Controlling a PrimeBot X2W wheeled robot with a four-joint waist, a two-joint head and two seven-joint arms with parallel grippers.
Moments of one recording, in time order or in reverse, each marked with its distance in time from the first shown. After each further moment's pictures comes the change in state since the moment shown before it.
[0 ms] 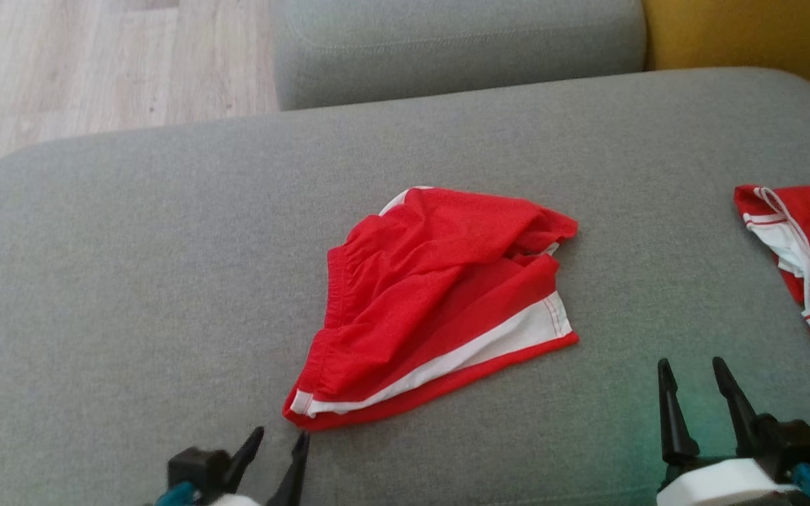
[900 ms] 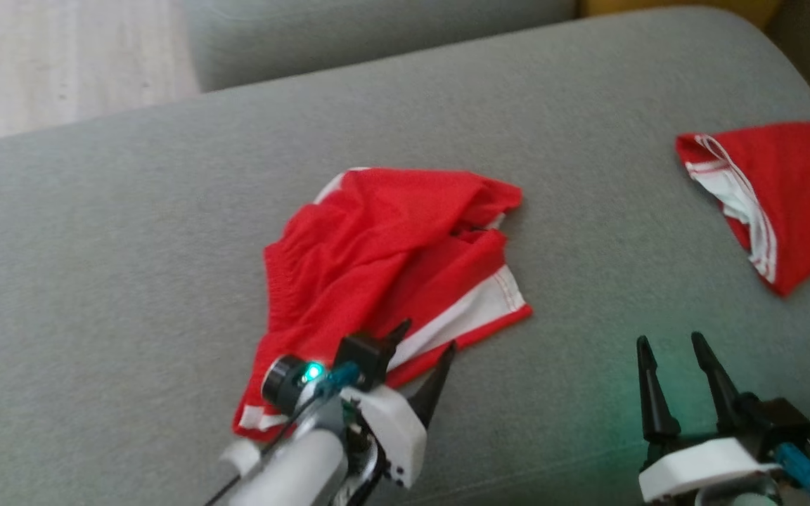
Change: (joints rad) left arm -0.354 -0.238 -0.165 0.145 0.214 -0.073 0.118; right arm -0.039 0.000 0.049 -0.020 0.002 0.000 0.000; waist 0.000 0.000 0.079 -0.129
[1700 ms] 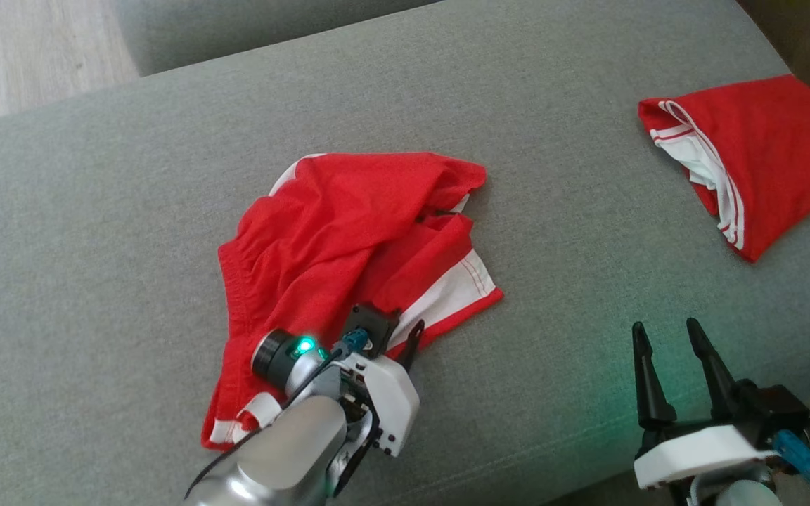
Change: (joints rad) left arm -0.202 -0.013 -0.189 0.270 -0.127 0.077 -0.017; right arm -0.034 0.000 0.014 0.007 0.028 0.000 0.000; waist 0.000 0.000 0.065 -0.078
